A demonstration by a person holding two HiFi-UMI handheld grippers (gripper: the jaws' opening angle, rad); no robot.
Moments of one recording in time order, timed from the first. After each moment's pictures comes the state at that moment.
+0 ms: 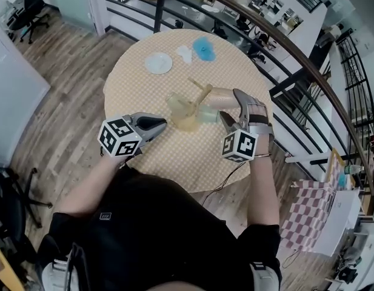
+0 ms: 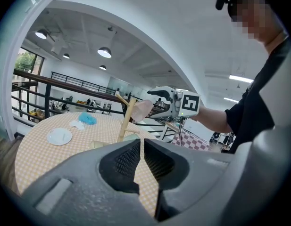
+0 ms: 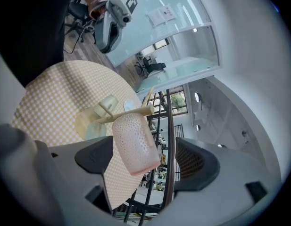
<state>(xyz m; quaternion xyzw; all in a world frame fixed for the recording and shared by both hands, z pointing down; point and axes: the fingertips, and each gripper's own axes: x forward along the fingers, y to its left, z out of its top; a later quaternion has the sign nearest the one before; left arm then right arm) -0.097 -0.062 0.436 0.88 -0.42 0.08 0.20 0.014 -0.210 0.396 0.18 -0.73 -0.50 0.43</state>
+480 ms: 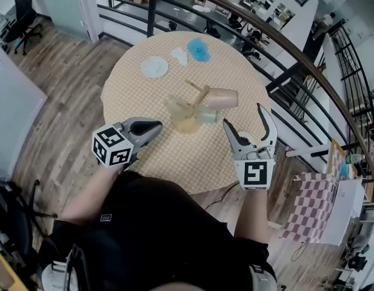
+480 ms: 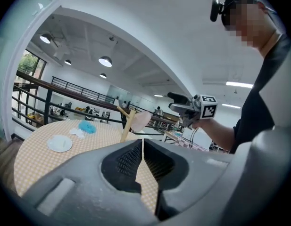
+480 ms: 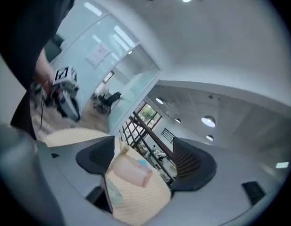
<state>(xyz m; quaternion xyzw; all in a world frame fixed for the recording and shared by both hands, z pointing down) -0.113 -0.047 0.408 0.89 -0.43 0.03 0.18 0.040 -0.137 0.287 0.31 -0.89 -0.30 0.17</state>
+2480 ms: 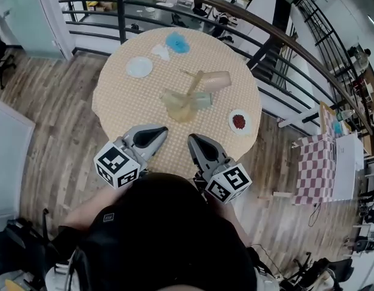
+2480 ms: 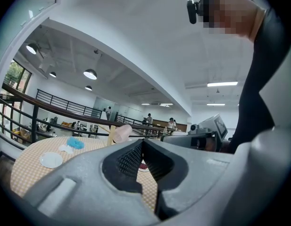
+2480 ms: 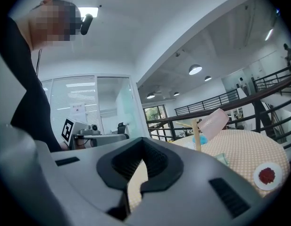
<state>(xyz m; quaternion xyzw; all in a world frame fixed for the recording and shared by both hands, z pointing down) -0.098 0.014 0.354 0.92 -0.38 -0.01 0.09 -0.034 0.011 0.360 0.28 -0.95 0.13 -0.01</state>
